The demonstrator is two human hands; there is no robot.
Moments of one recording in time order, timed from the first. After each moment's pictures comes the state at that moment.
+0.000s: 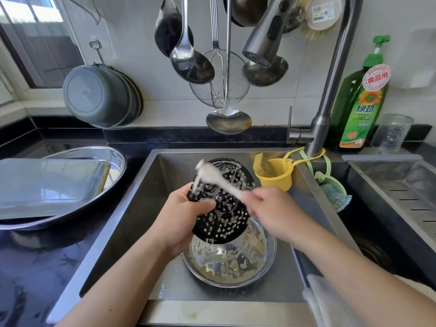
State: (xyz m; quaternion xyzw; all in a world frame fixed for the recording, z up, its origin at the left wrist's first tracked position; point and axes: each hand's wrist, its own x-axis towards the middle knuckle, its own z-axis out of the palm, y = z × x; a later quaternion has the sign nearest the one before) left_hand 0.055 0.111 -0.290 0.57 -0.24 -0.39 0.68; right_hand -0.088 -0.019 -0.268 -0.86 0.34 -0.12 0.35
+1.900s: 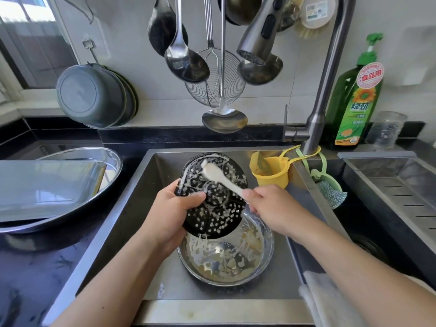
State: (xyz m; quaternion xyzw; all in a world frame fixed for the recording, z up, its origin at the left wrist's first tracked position) left_hand 0.061 0.113 -0.286 0.56 -0.20 -0.37 0.71; right_hand -0.090 -0.029 -0.269 -0.86 0.36 -0.10 0.35
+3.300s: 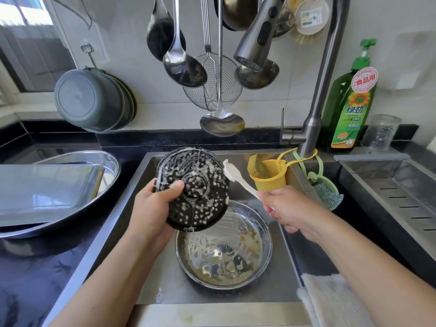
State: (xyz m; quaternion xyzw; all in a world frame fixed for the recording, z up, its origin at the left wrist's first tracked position) left_hand 0.073 0.116 -0.279 0.53 -0.13 -0.32 0.78; right_hand -0.106 -0.058 -0.275 -0.75 0.42 -0.09 0.50
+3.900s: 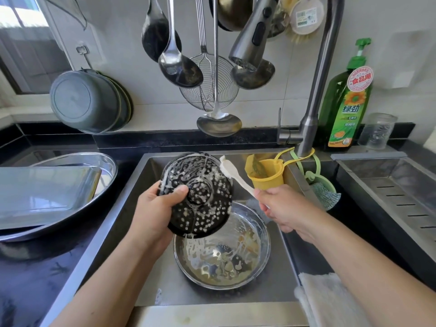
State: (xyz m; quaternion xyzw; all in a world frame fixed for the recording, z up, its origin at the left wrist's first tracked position) left_hand 0.066 0.115 -0.280 0.56 -0.16 -0.32 0.75; right_hand -0.106 -0.056 -0.279 -0.75 0.41 -0.11 0.51
